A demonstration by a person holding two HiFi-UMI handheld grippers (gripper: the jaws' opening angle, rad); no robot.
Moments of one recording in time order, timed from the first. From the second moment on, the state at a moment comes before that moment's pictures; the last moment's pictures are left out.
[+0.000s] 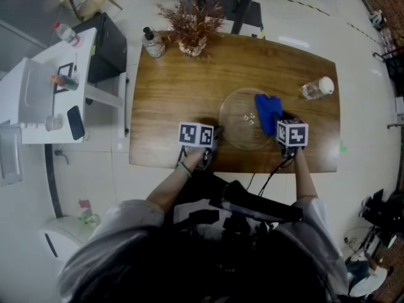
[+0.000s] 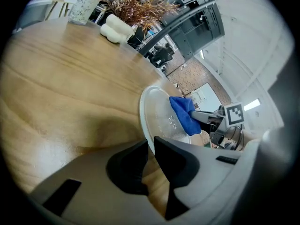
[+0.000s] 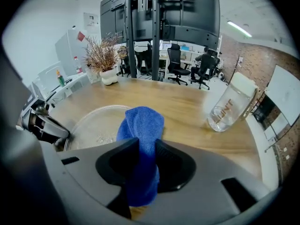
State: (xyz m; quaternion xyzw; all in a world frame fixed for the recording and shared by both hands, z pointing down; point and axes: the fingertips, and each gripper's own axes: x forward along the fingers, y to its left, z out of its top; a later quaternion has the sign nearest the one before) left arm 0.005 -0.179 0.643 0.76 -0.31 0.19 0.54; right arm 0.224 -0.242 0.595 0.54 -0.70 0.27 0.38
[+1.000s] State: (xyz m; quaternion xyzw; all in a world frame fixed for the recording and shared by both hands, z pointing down) left arm 0.002 -0.180 0.644 0.76 -0.32 0.20 0.53; right arm 0.079 -0.136 0.593 0.46 -0.76 0.29 0.34
